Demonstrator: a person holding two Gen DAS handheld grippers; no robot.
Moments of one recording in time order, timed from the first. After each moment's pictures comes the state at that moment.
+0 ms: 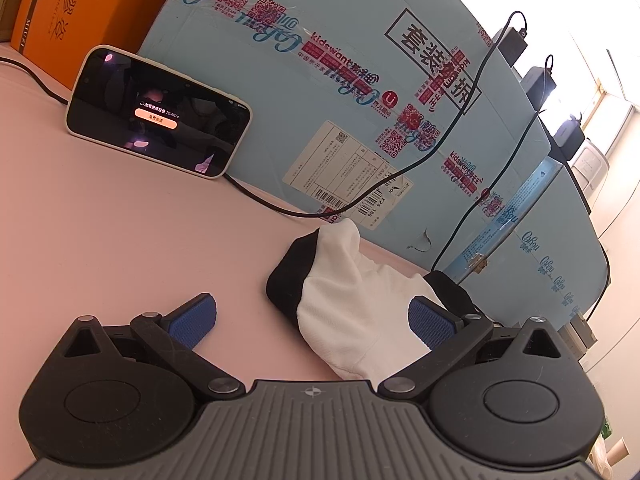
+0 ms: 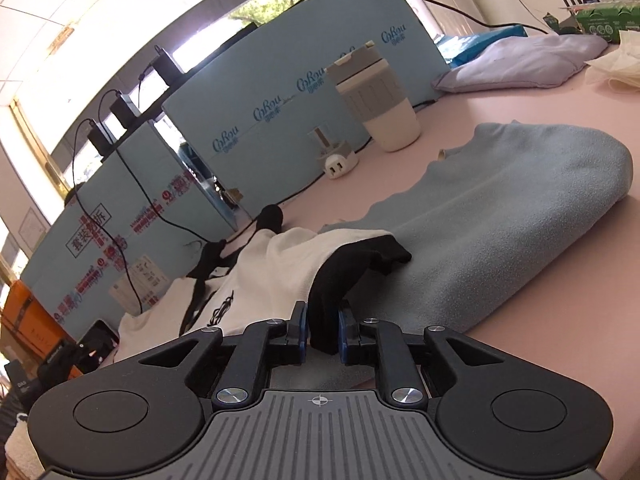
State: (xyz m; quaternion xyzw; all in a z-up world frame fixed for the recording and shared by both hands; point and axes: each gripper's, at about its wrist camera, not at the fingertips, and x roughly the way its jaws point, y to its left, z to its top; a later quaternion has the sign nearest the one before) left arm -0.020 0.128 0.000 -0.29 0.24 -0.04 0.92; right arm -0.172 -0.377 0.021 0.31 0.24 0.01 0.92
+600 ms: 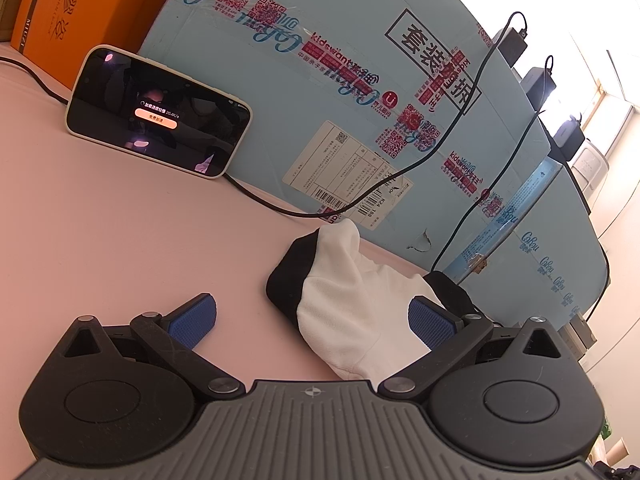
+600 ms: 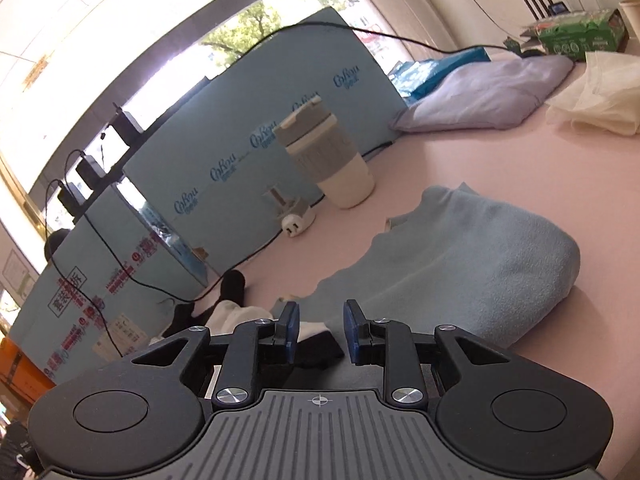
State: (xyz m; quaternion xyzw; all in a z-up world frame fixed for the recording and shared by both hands) left arm -0.021 0.129 0.000 -0.29 0.24 -0.04 0.92; right arm -0.155 -0.439 0.038 0.34 0.23 -0.04 0.91
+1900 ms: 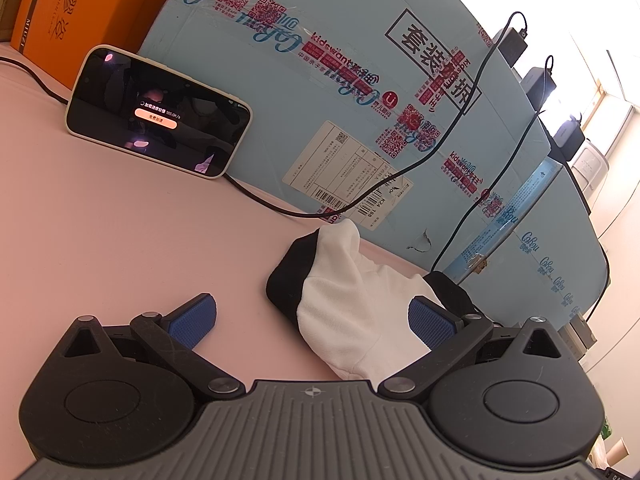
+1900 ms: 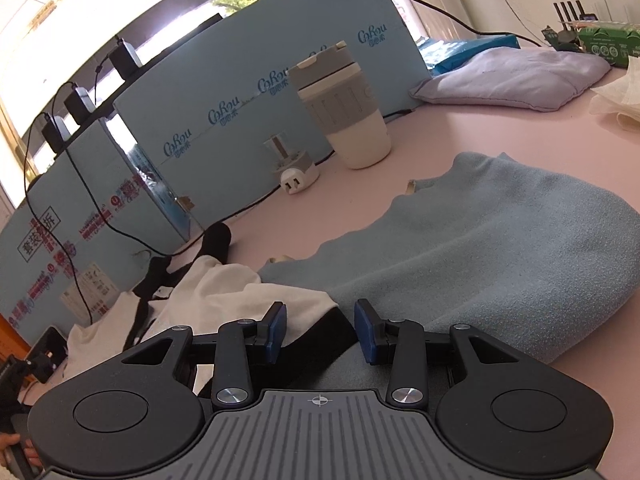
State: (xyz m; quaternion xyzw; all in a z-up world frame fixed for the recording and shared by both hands) left arm -0.020 0.129 0.000 -0.29 0.24 -0.05 0.92; right arm -0.123 -0.407 0.019 0.26 0.26 -0.03 0.93
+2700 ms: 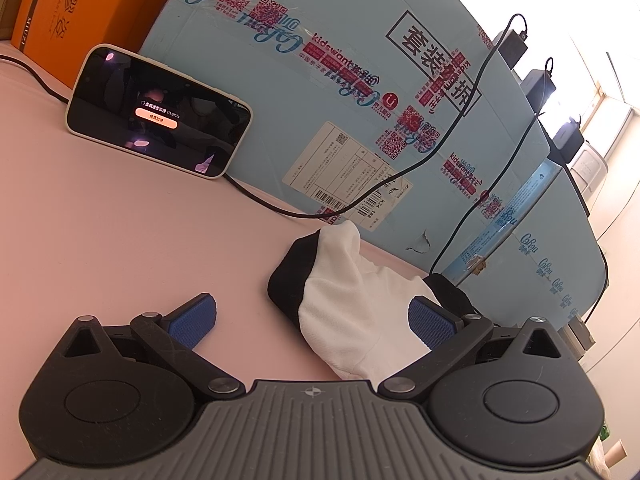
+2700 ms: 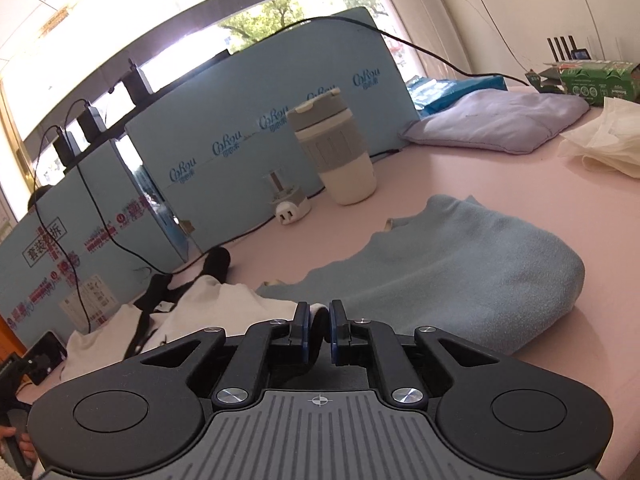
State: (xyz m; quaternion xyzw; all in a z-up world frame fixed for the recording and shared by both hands) left arm -0.020 0.130 0.000 -0.30 0.24 -0.05 0.92; right arm -0.152 -0.416 0.031 0.24 0.24 -0.06 0.94
